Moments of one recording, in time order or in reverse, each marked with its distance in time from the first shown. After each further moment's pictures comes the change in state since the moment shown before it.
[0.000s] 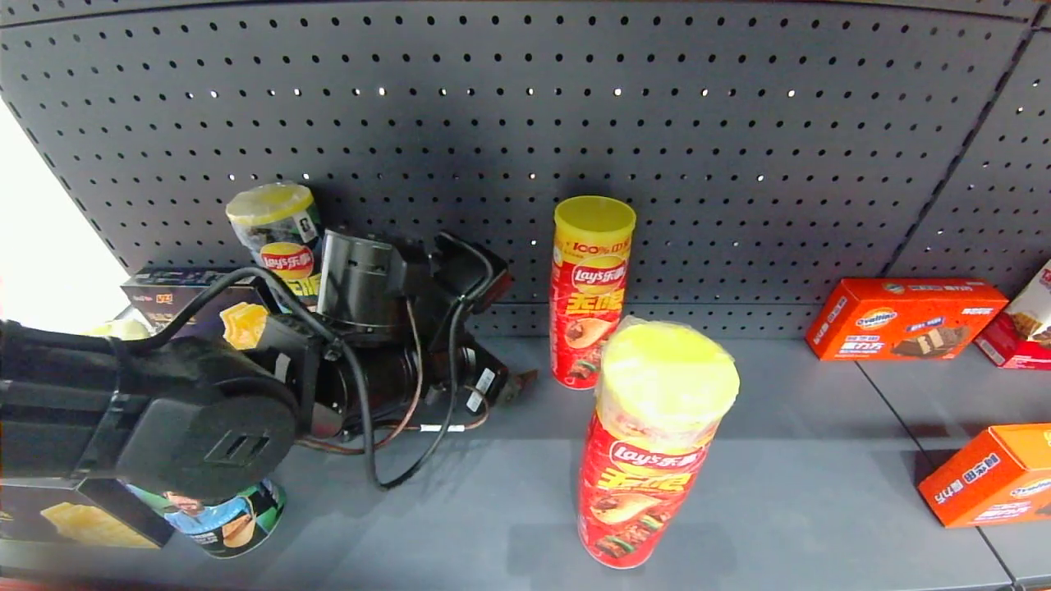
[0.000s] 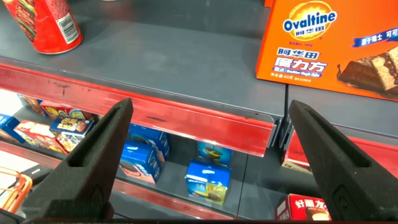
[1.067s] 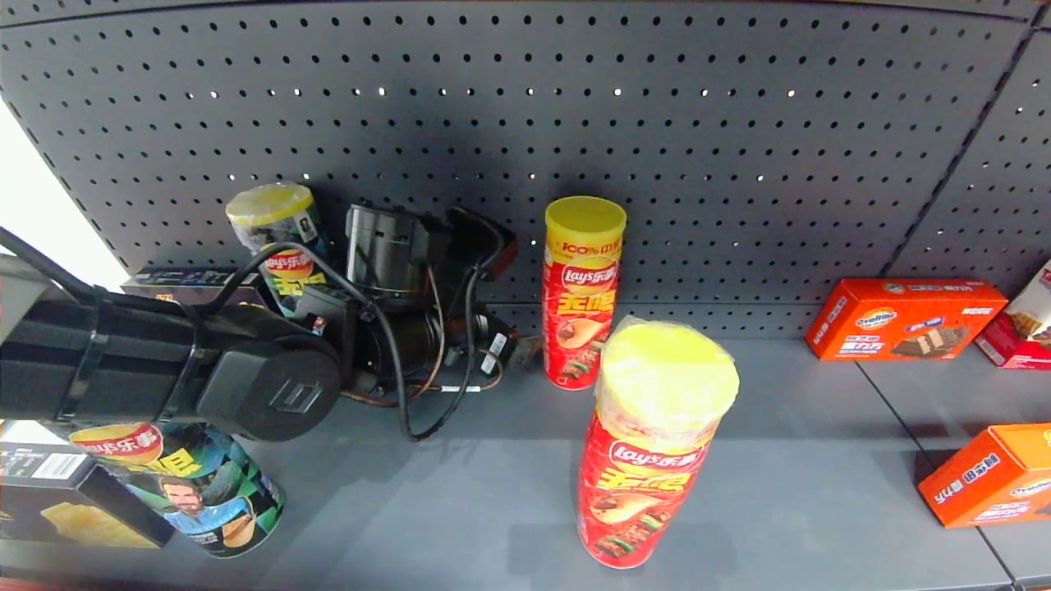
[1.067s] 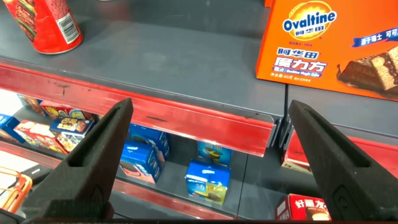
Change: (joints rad) left arm 0.037 0.106 -0.162 0.004 0.003 0.007; right arm 0.000 0.000 0.000 0.000 0.000 0.000
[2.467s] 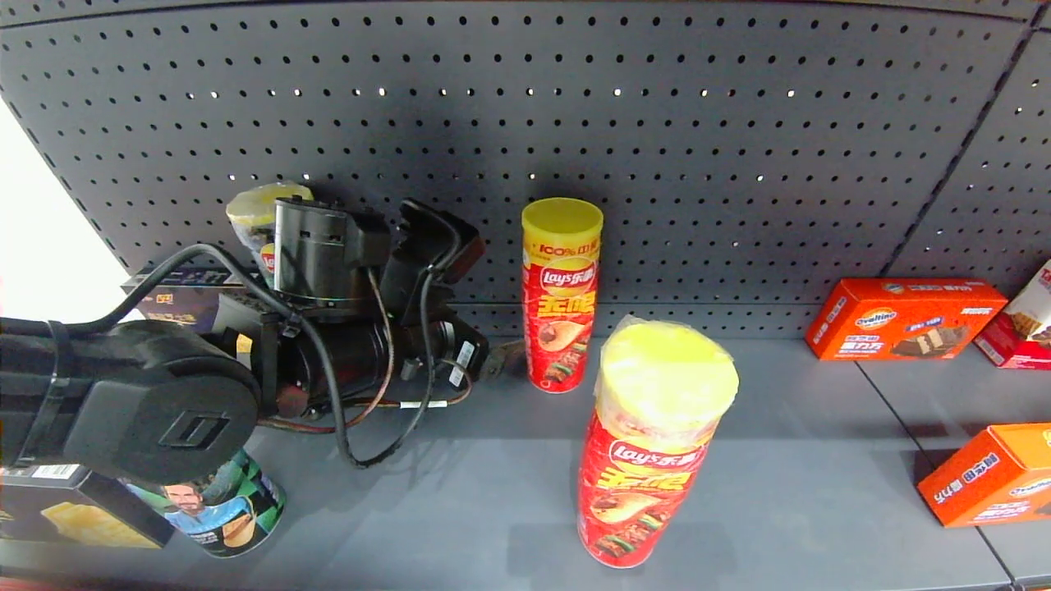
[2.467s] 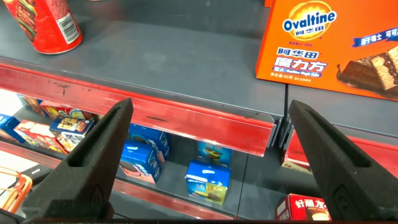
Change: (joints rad) left arm 0.013 -0.141 0.139 -0.015 -0.034 -0.023; right arm 0.000 0.000 0.000 0.000 0.000 0.000
